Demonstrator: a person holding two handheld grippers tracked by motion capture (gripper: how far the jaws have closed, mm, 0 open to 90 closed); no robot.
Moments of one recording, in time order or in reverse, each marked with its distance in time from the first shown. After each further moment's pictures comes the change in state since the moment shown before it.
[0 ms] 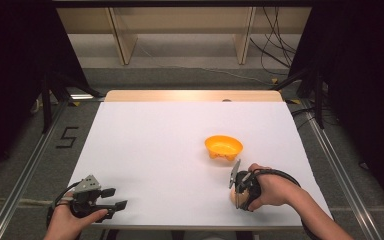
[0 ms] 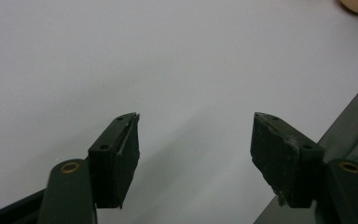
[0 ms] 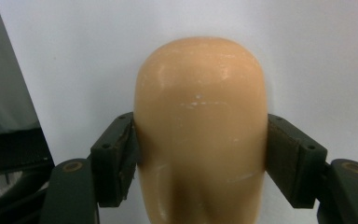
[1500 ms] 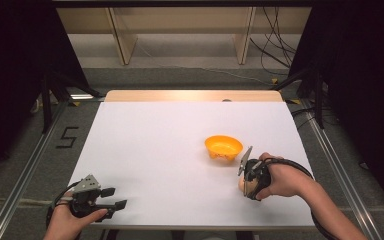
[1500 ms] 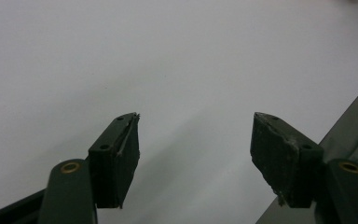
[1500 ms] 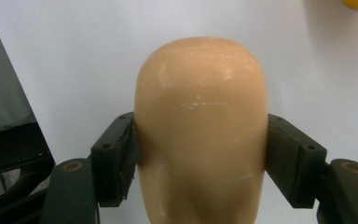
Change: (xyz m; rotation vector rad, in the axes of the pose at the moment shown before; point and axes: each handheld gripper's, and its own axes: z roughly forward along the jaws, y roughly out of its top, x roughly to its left) left arm 0.000 0.001 -0.002 0.000 0.004 0.007; right arm -0.019 -0.013 -0.034 0.004 -0.050 0.069
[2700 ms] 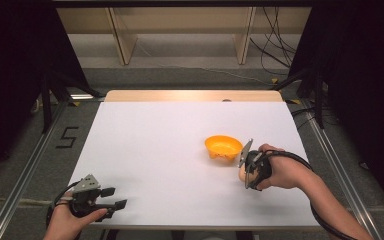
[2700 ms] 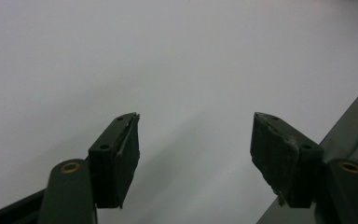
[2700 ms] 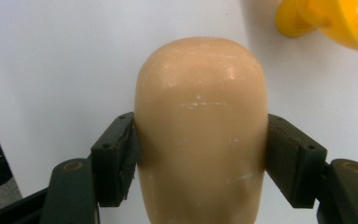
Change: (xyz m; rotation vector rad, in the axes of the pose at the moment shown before) left arm 0.000 0.000 0.001 -0.014 -0.004 -0.013; right arm -0.018 0.005 -0.011 -0.028 -0.087 -0.064
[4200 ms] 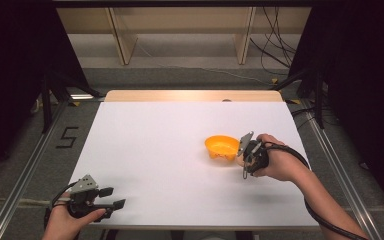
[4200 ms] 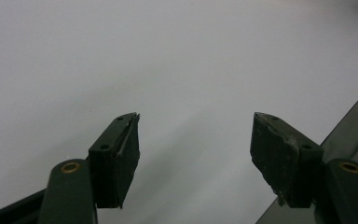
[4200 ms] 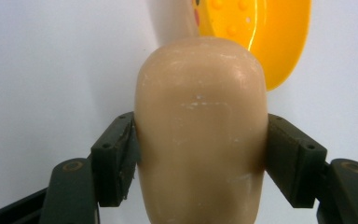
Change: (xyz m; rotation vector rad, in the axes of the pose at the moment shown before) left arm 0.000 -0.001 -0.005 -0.007 0.014 -0.011; right arm -0.023 0.008 -0.001 -0.106 -0.188 -0.037
